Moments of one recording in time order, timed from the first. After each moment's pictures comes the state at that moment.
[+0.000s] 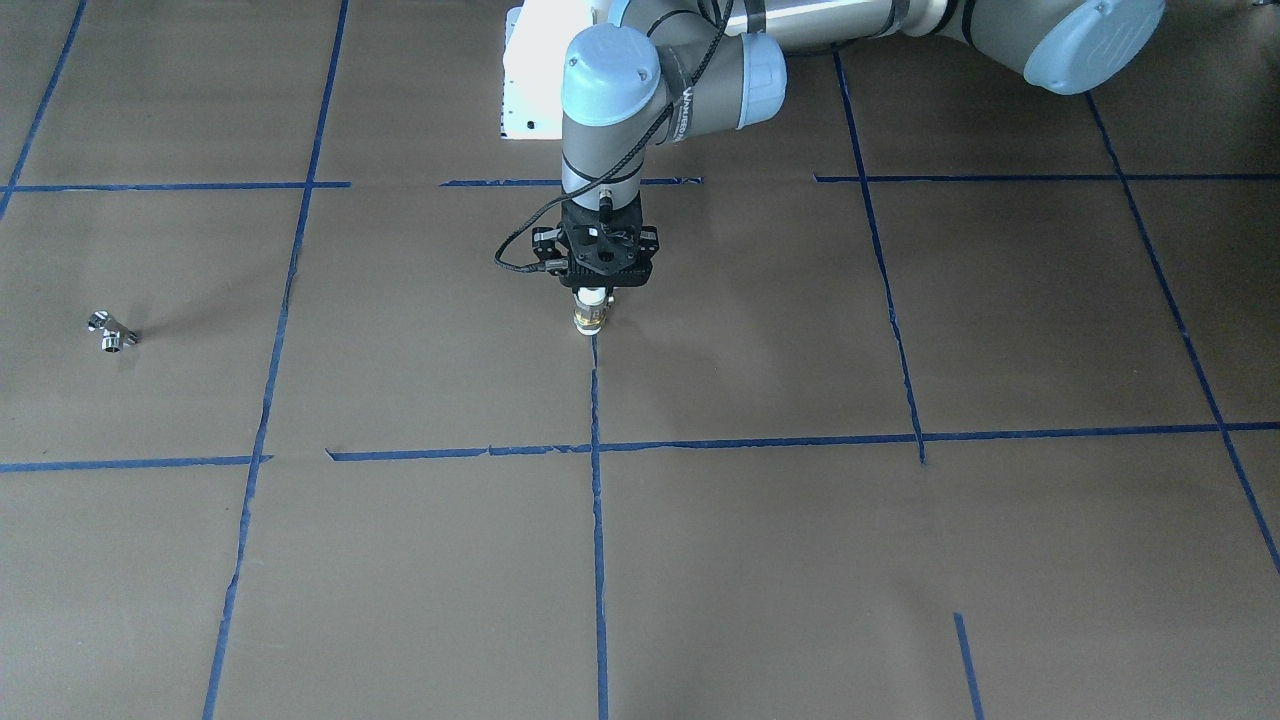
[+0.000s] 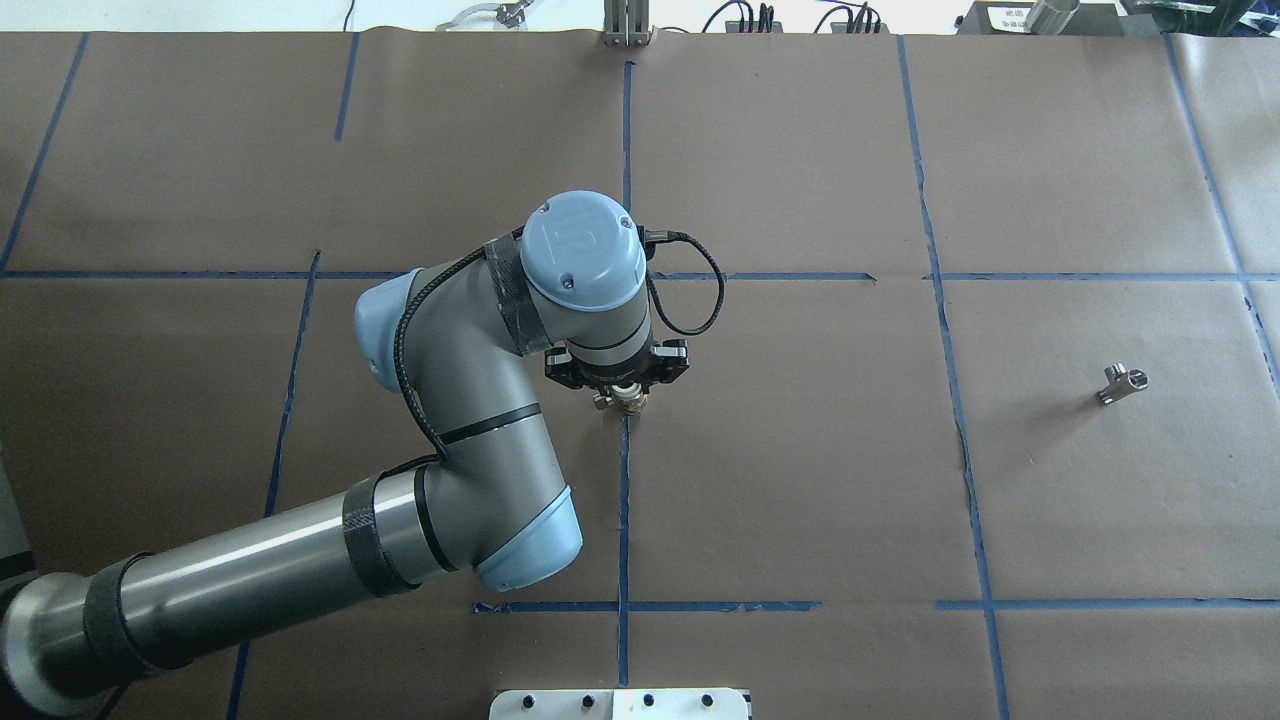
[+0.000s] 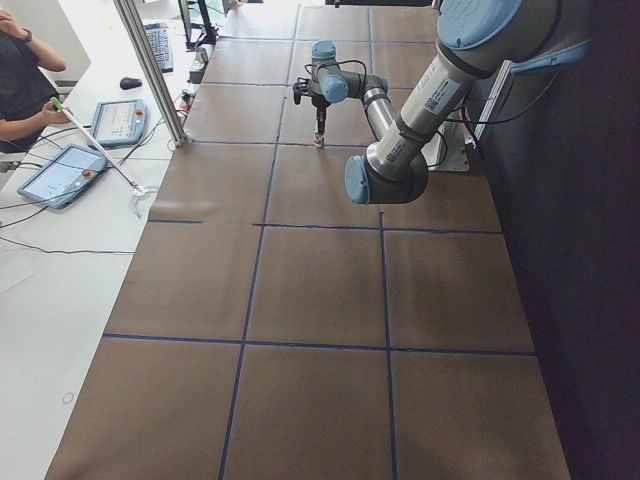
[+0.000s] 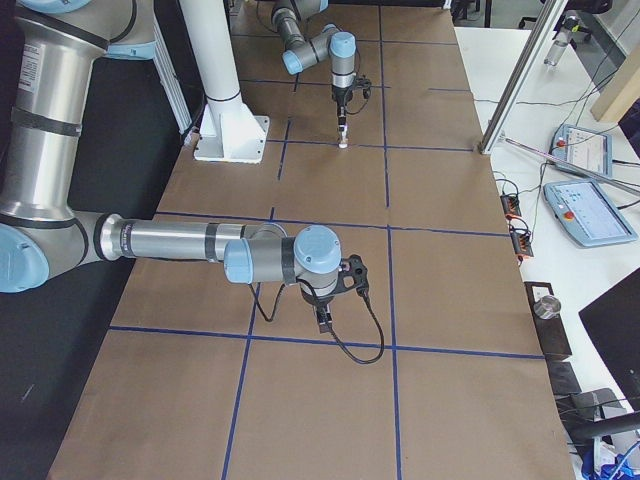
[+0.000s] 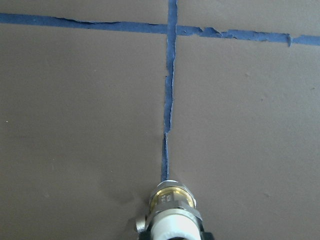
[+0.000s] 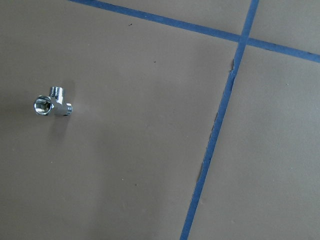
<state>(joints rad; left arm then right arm) -0.49 -2.45 -1.52 -1.58 -1.89 -1.29 1.51 -1.83 1.82 -1.48 2.44 -0.18</state>
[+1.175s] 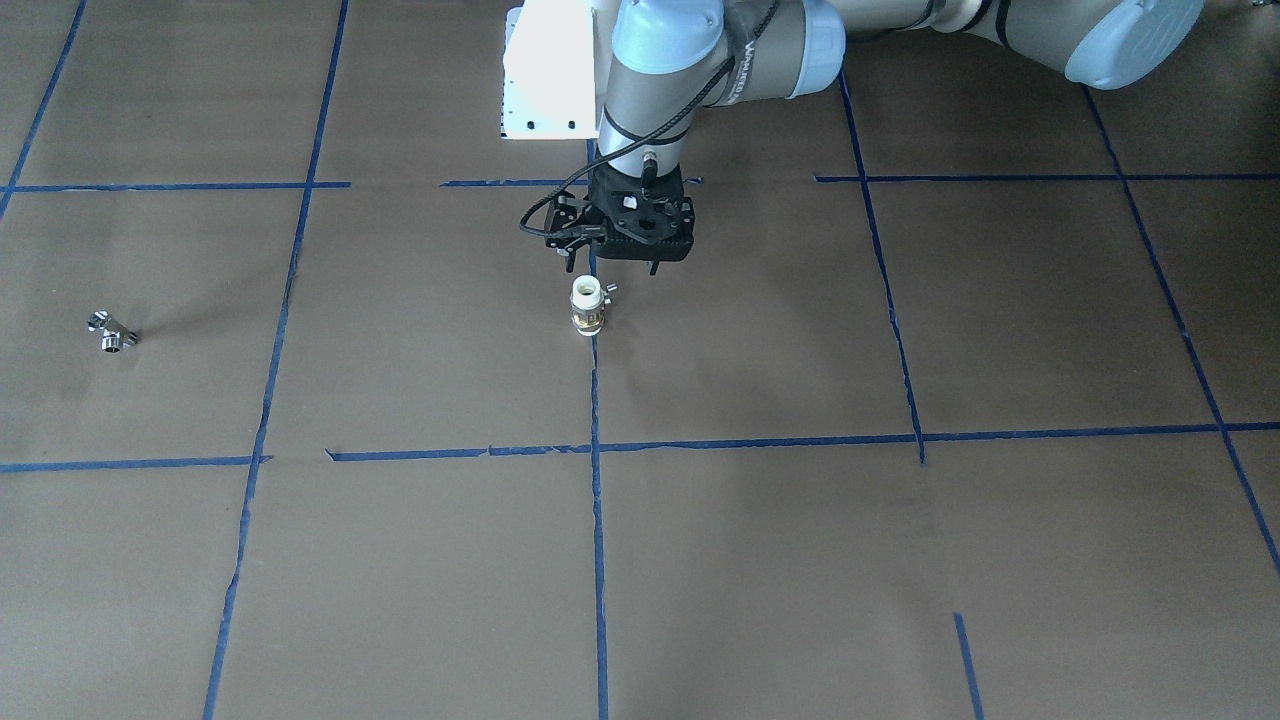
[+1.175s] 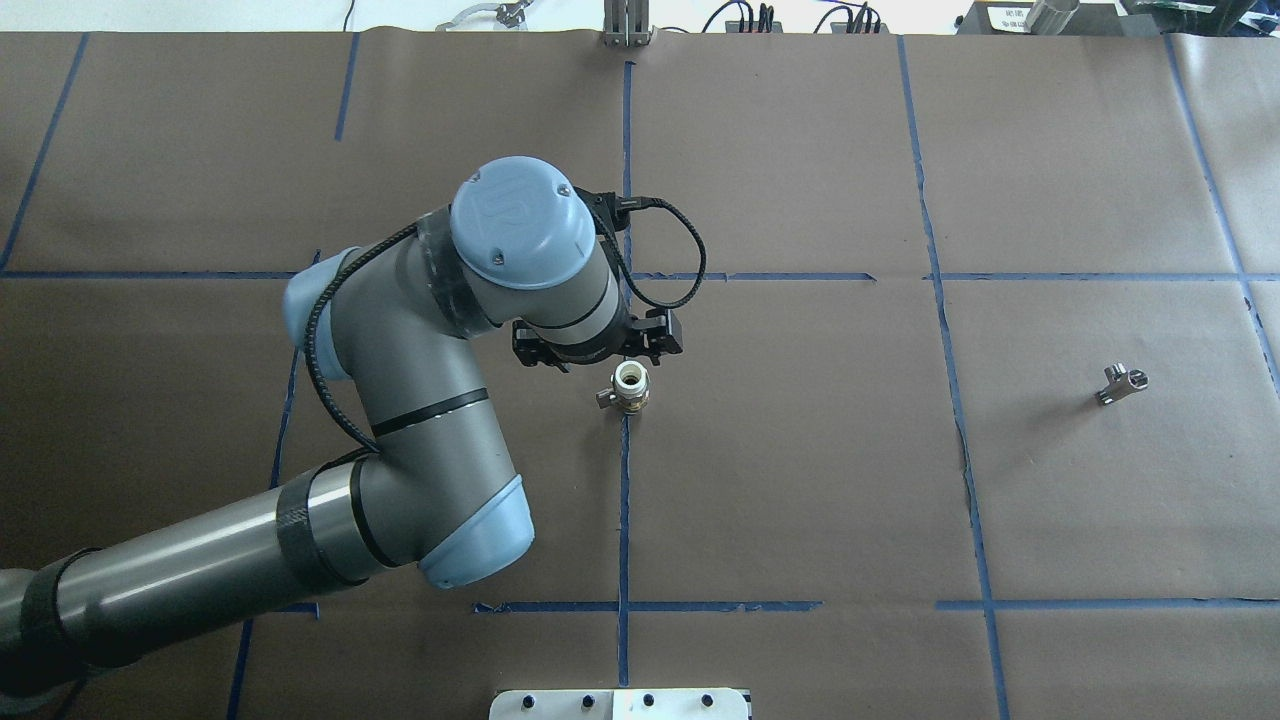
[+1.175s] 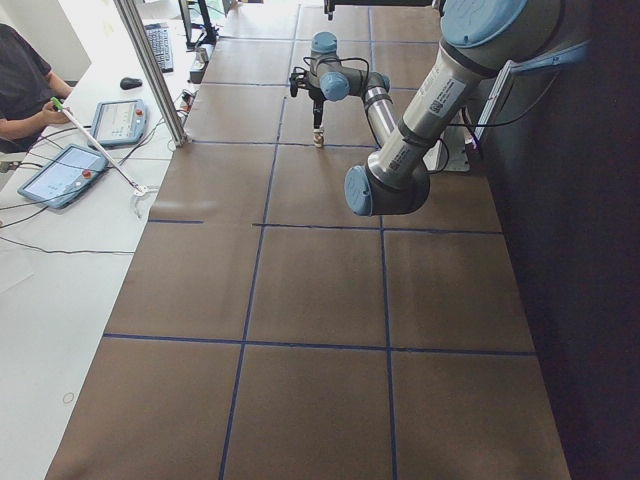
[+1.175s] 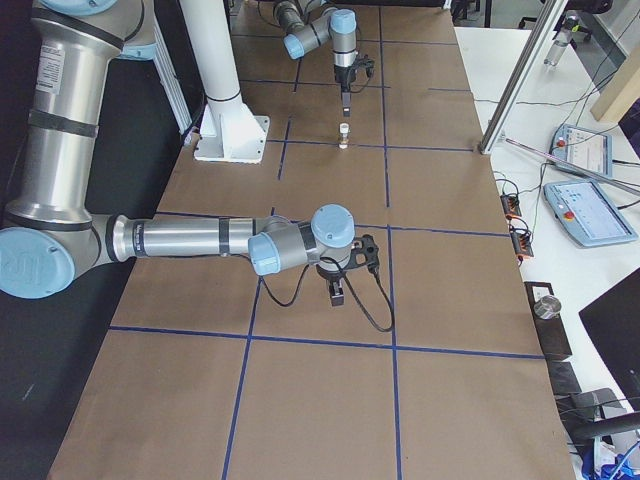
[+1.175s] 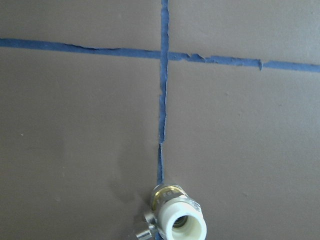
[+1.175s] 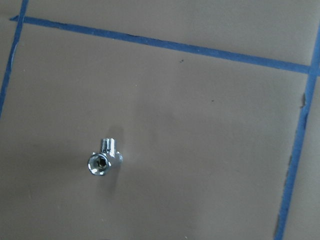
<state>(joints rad) -0.55 -2.34 -1.73 -1.59 -1.90 -1.29 1.27 -1.78 1.82 -1.20 2.39 0.30</state>
